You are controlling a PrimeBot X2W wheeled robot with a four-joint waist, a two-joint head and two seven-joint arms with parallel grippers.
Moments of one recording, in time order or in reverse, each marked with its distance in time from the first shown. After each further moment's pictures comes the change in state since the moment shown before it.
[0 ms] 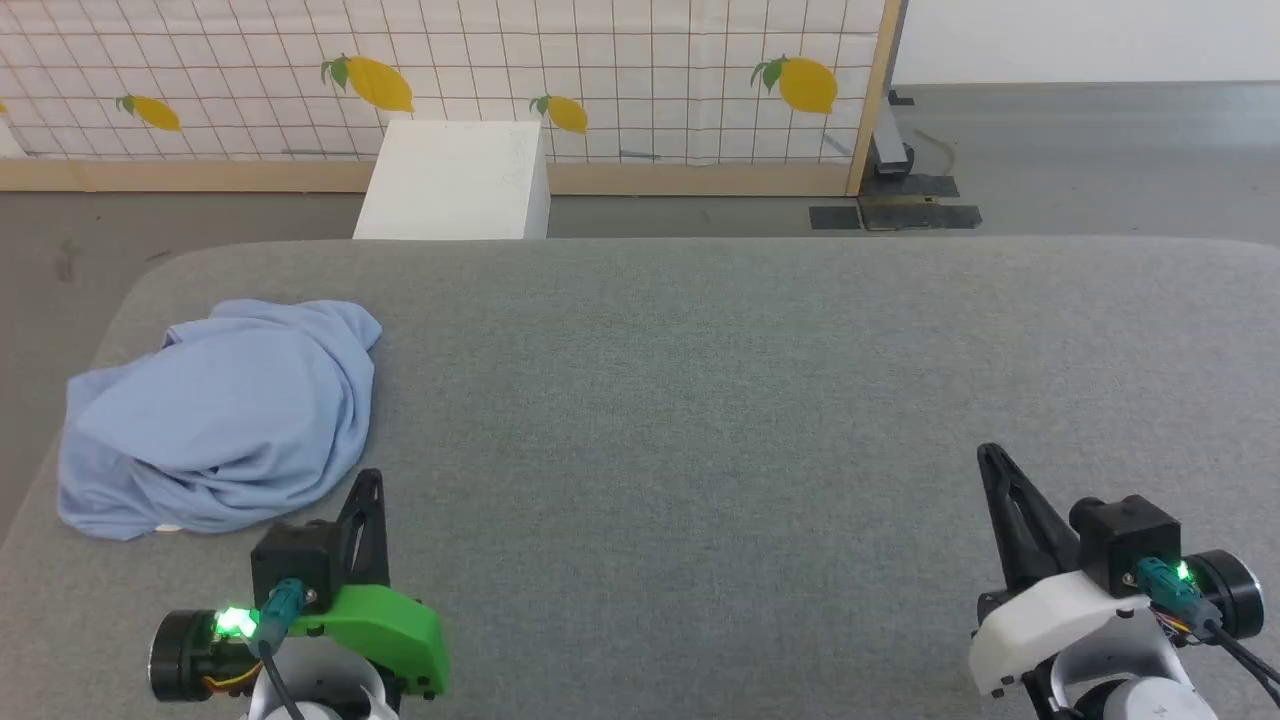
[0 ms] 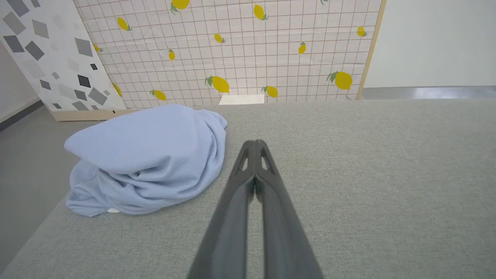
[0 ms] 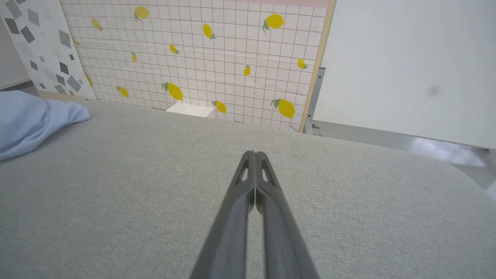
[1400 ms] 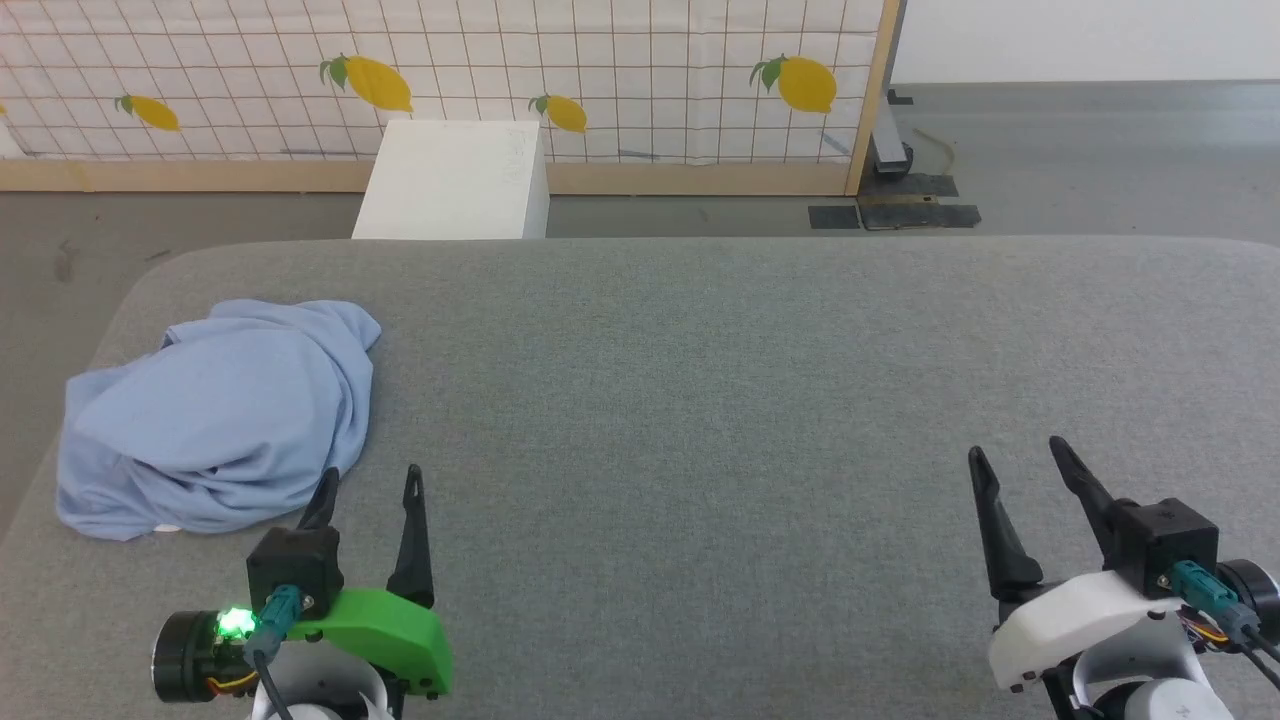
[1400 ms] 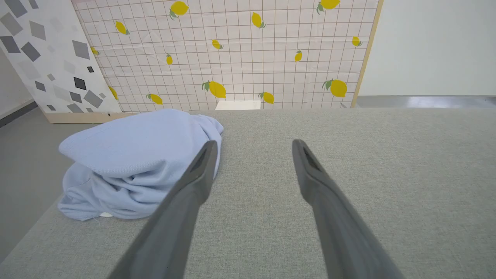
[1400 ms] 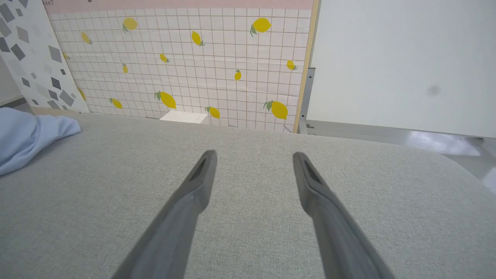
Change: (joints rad) left arm 0.004 0.000 -0.008 -0.006 -0.024 0.000 -0.027; right arm 0.001 0.000 -0.039 0.013 0.042 0.000 -0.027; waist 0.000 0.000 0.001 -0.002
